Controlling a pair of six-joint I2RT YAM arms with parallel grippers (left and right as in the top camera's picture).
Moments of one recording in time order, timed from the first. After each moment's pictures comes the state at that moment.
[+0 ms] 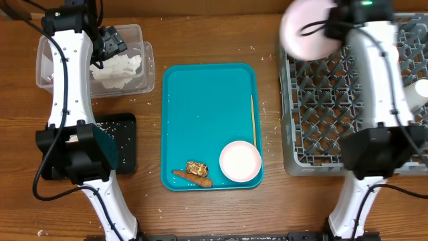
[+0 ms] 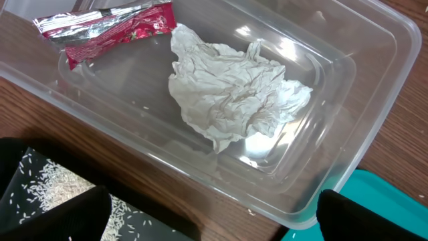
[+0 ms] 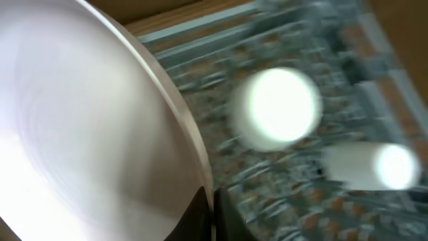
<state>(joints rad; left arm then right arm) 0.12 2.17 2.26 -1.30 -0.17 -0.47 0.03 2.14 2.34 -1.27 0.44 0.33</state>
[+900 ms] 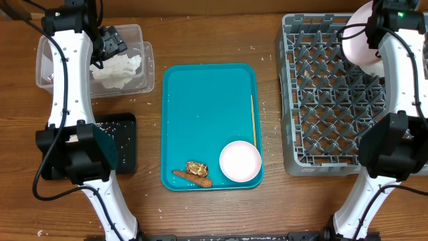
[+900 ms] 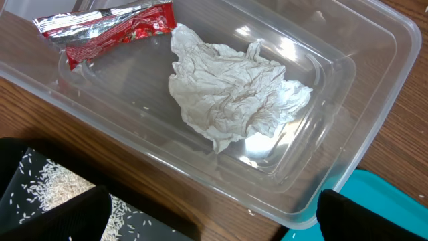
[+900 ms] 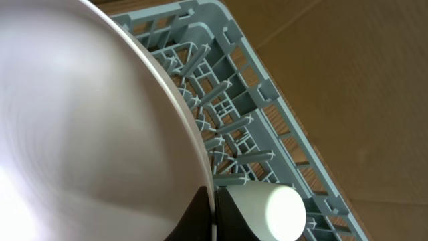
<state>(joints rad) 0.12 2.17 2.26 -1.30 -0.17 -0.47 -0.17 2.15 2.11 -0.95 0.68 0.11</state>
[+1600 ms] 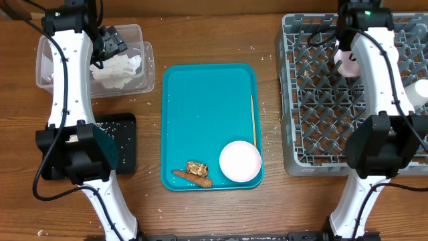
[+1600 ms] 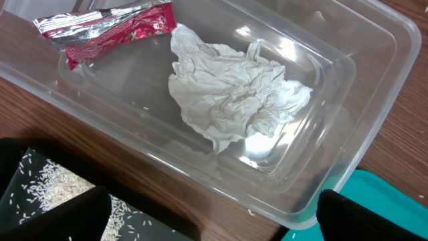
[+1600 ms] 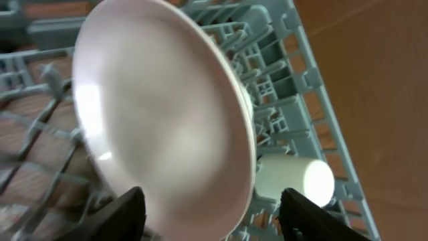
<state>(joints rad) 0.12 2.17 2.26 -1.30 -0.17 -0.47 -0.01 2.15 2.14 -1.13 0.66 0.15</state>
